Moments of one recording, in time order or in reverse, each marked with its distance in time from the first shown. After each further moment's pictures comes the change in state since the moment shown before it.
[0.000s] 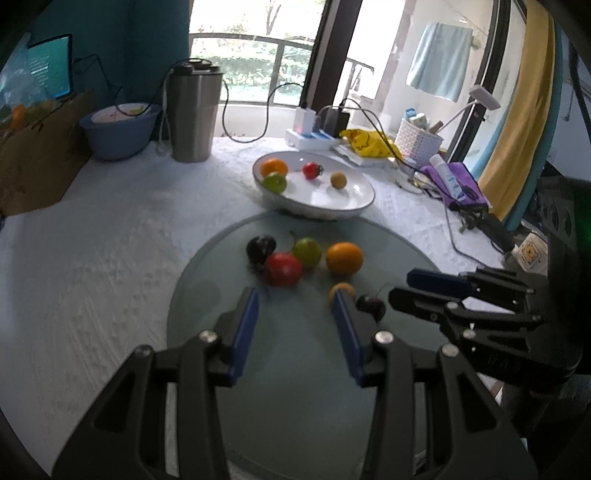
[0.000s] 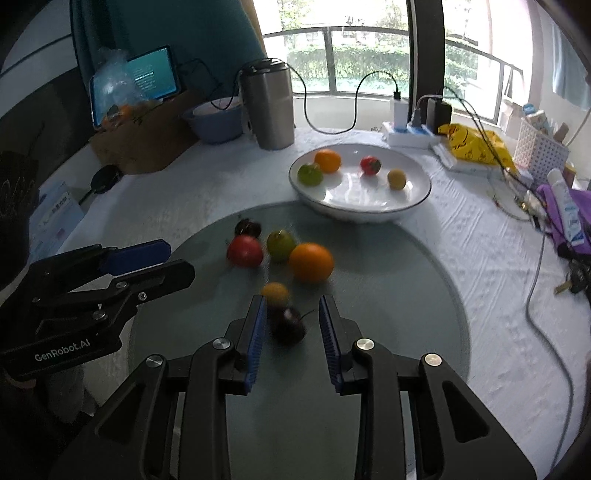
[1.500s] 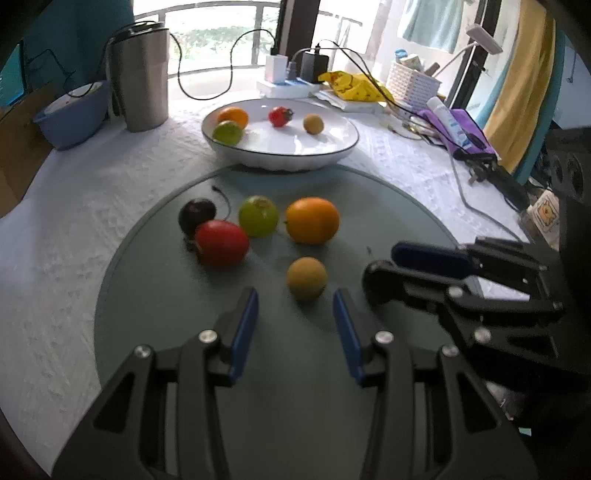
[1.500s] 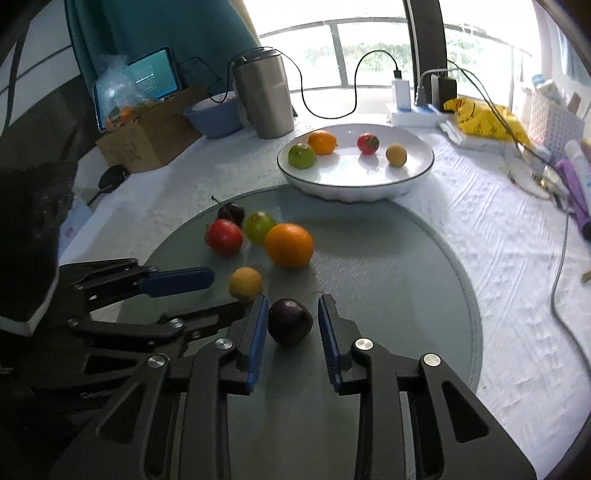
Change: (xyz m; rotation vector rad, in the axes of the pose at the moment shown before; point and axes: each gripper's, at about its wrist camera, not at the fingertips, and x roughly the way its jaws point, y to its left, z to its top) left arm 0.064 -0.045 -0.004 0.092 0.159 0.014; right arm 0.016 -0.036 -0.012 0.028 0.001 0.106
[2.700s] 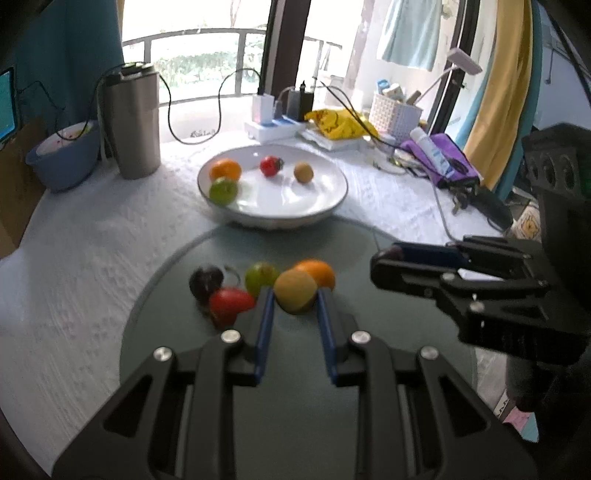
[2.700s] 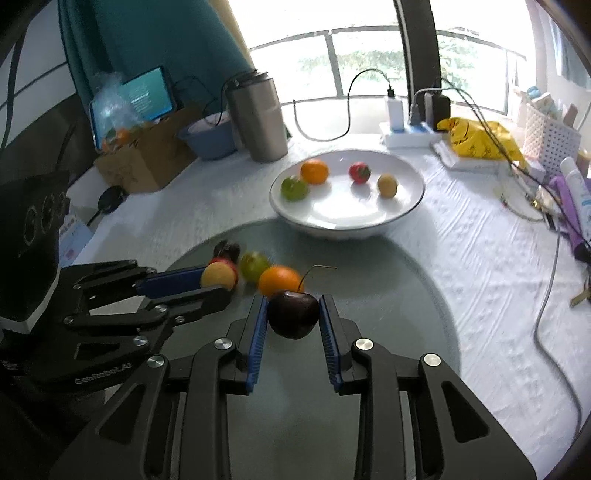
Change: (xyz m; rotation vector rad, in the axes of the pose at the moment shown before) left arm -0.022 0.012 0.032 0.050 -0.112 -0.050; right arm -0.013 -0.014 0.038 0.016 -0.057 -0.024
